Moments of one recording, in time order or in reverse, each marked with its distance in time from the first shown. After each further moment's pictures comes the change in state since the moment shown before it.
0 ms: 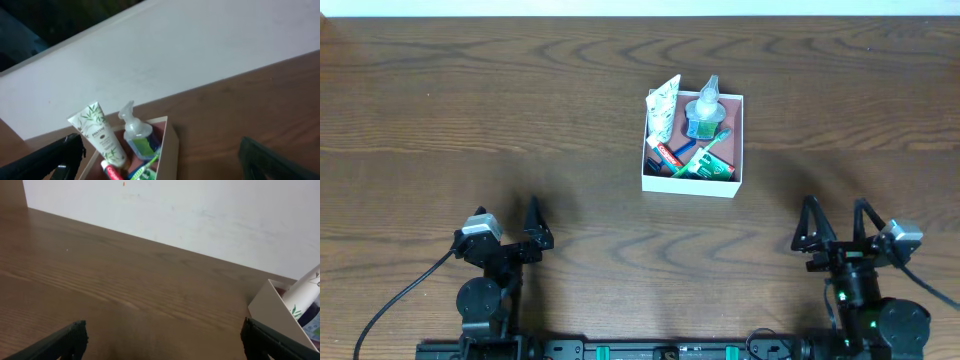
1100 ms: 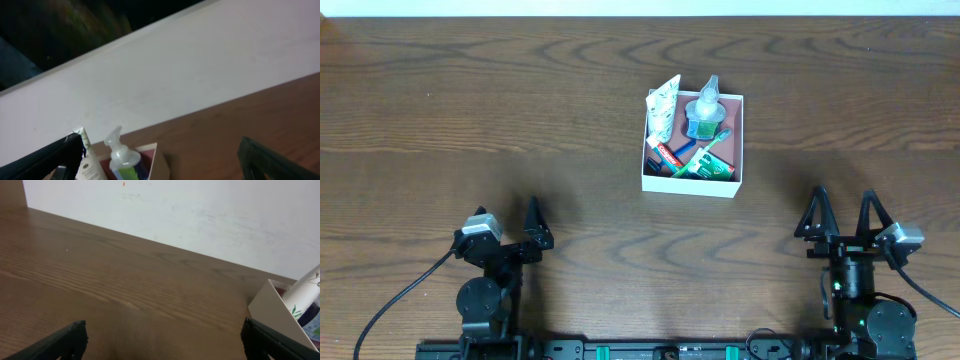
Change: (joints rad) left arm 0.000 0.000 0.000 0.000 0.000 0.000; right arm 0.000 -0.016 -0.169 0.303 0.094 0.000
